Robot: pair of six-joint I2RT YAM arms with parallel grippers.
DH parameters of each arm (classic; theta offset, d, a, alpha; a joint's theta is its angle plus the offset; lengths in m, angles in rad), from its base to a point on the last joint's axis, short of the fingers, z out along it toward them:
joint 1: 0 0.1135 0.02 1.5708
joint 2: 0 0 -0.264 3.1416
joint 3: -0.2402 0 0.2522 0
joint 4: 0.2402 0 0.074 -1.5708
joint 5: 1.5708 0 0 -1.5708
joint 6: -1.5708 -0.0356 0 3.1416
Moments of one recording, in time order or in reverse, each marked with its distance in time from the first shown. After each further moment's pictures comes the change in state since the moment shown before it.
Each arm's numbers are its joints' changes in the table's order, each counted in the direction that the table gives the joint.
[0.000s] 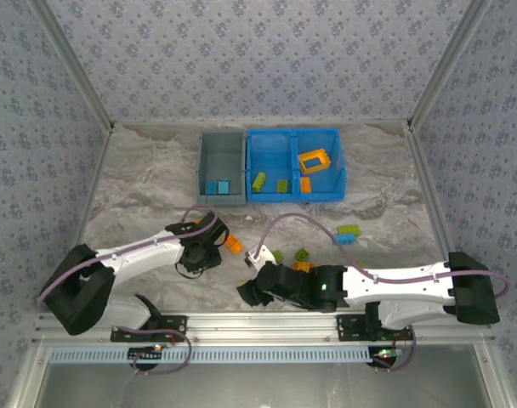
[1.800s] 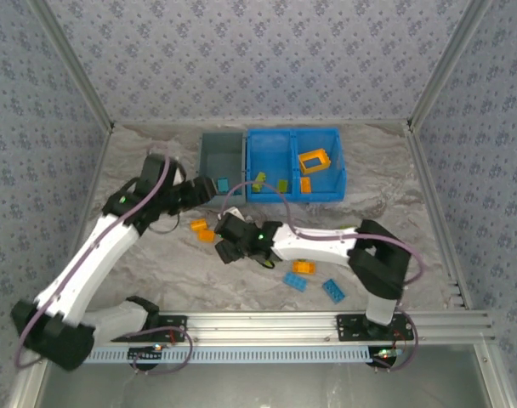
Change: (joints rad) left arm 0.309 0.300 -0.396 0.098 0.175 -0.362; right arm -0.330 -0.628 -0.475 0.118 -0.095 0.148
